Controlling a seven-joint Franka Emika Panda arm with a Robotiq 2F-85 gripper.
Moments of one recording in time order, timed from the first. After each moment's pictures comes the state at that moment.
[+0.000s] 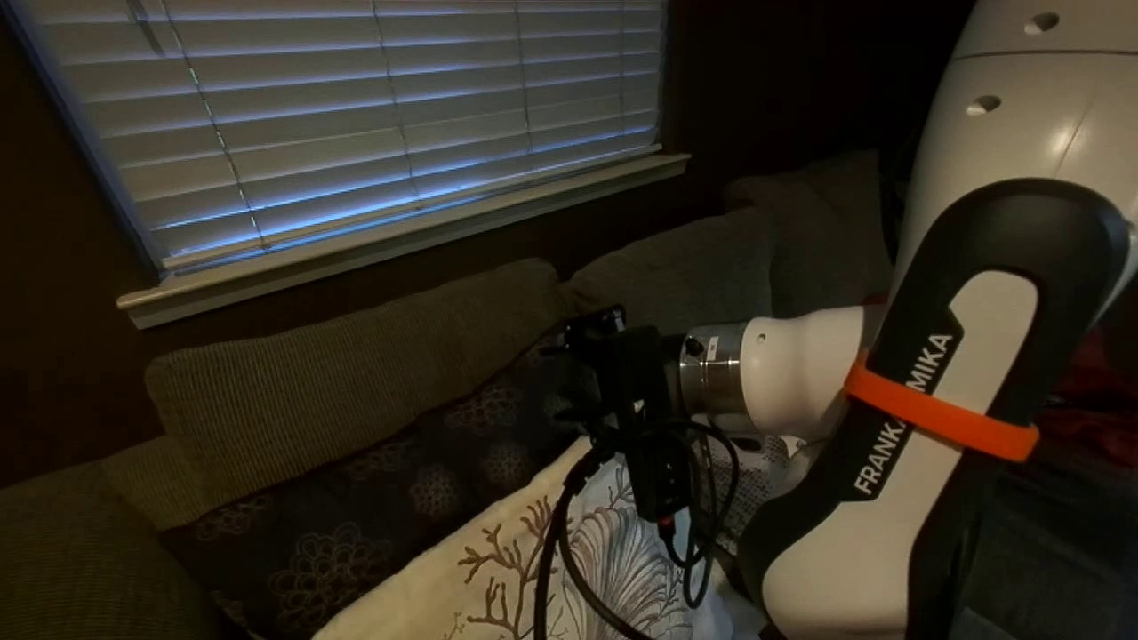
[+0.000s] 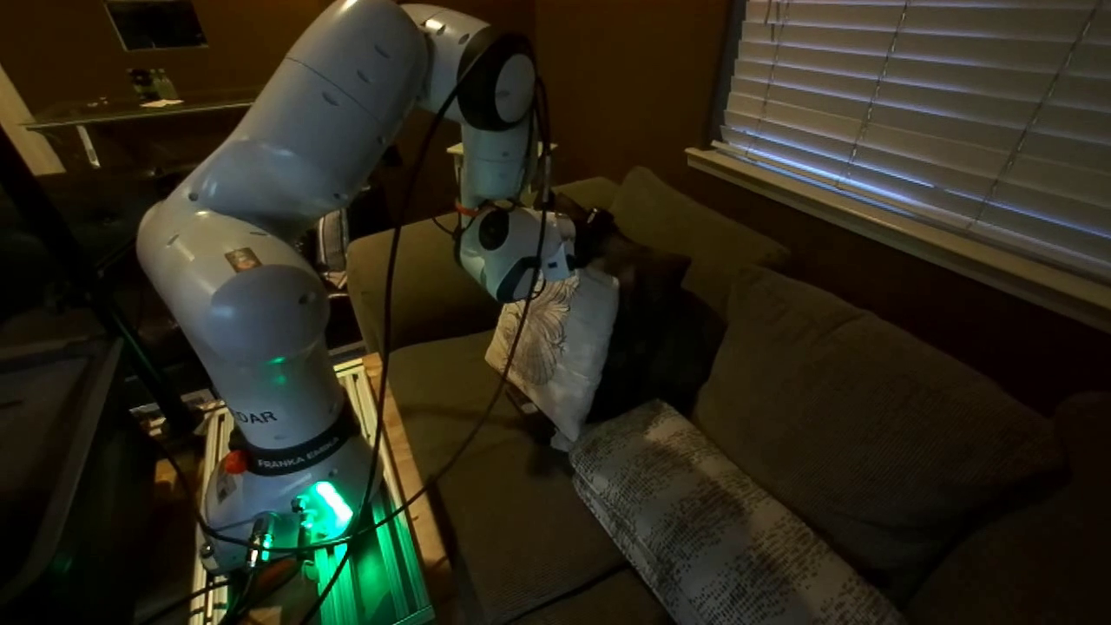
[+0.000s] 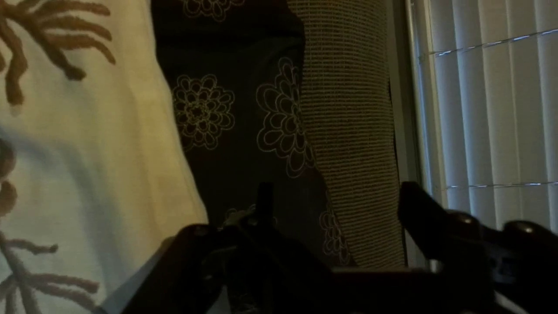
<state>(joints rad) 0.33 0.86 0.20 -2.14 0.21 4.22 1.62</state>
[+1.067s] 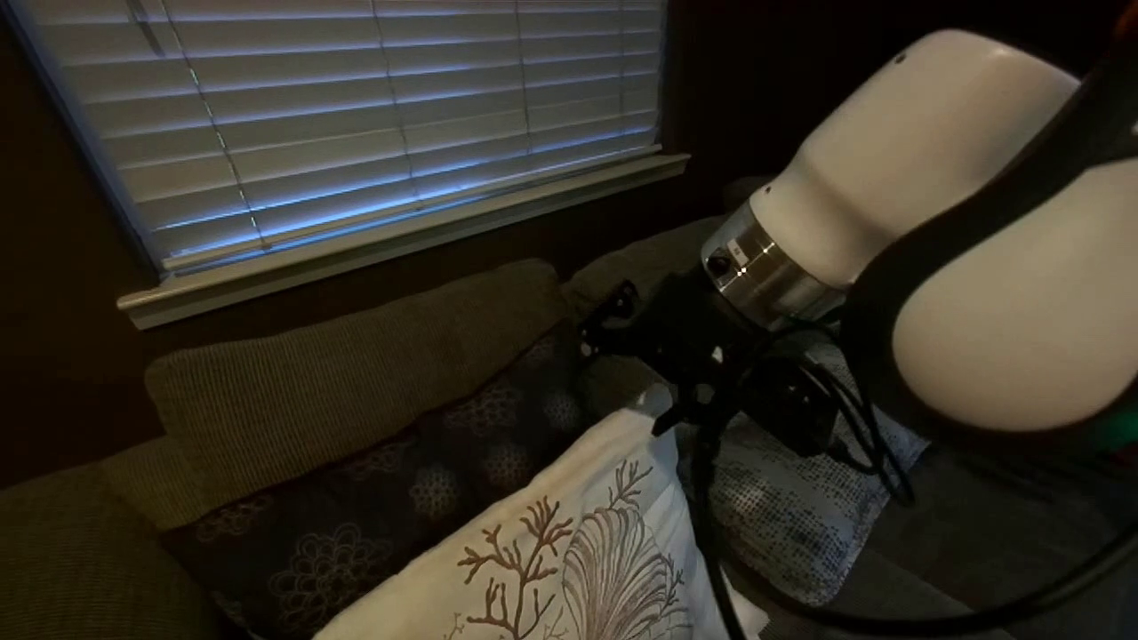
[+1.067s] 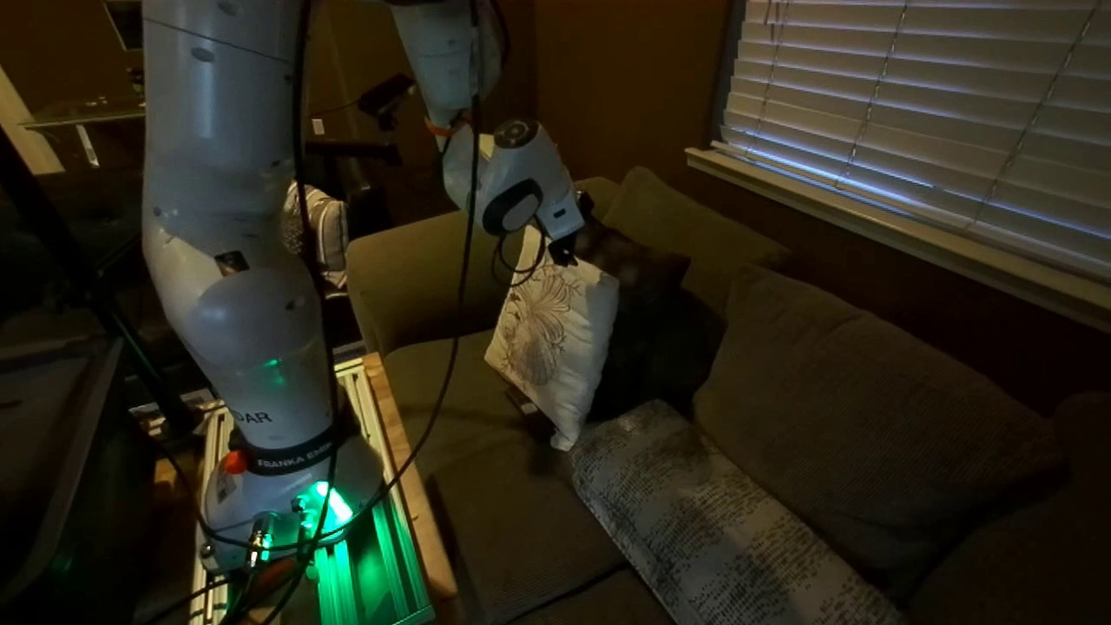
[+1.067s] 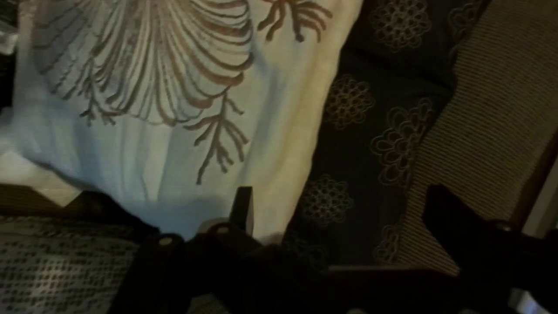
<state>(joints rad) 0.25 0.37 0.26 -2.42 0.30 3.44 1.16</state>
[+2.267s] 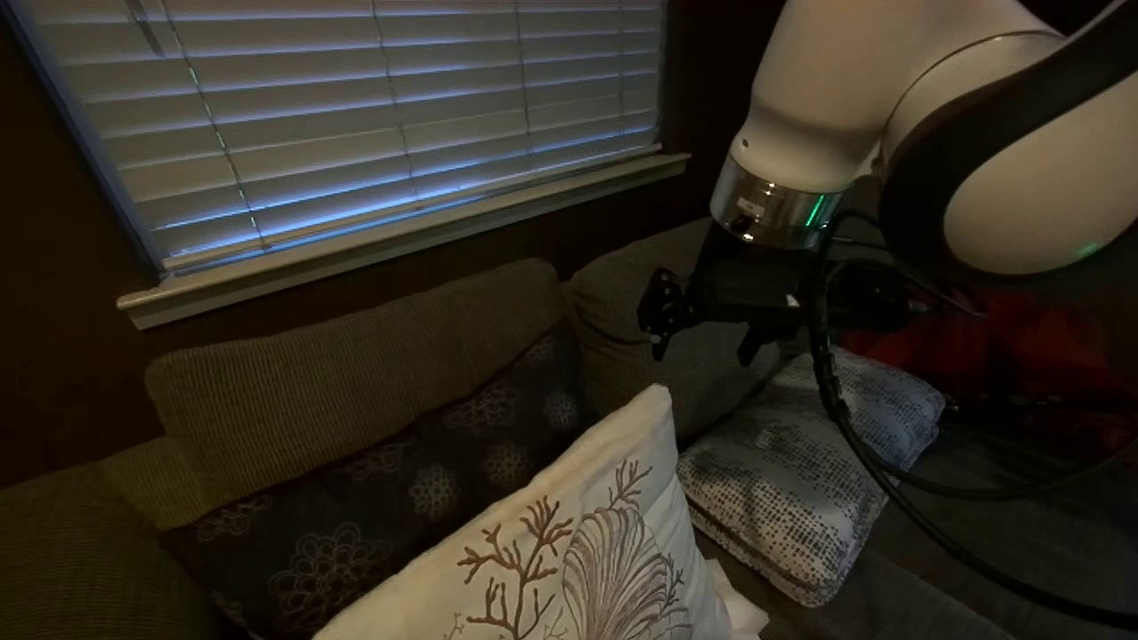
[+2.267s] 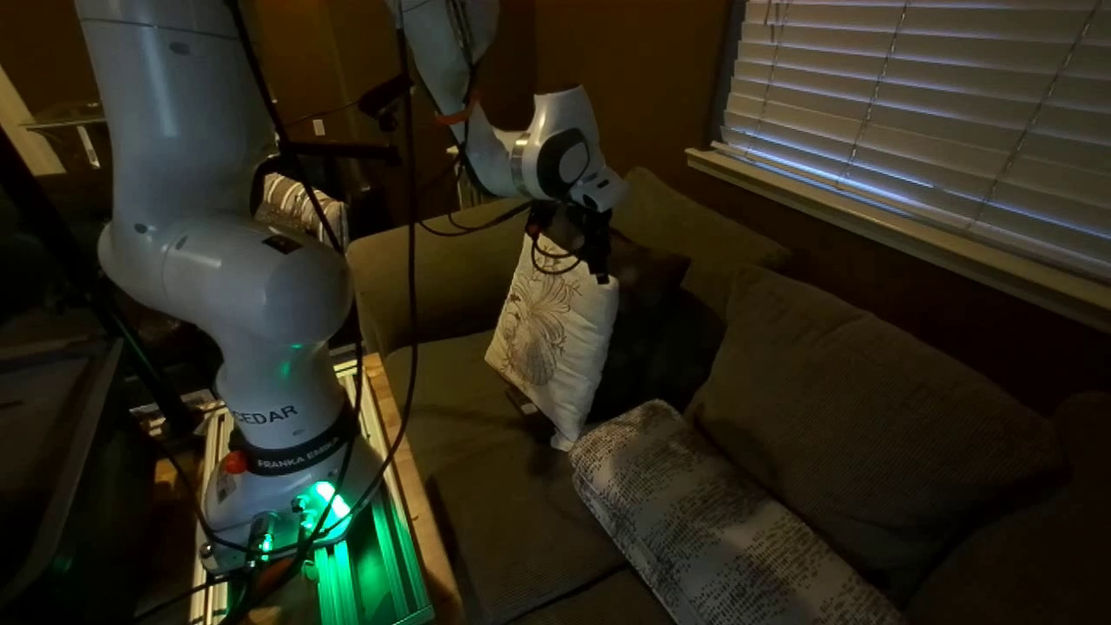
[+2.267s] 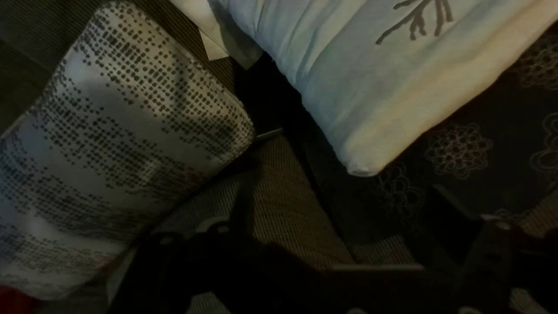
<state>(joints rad) 0.69 0.23 -0.38 -2.37 -0.20 2.87 1.15</state>
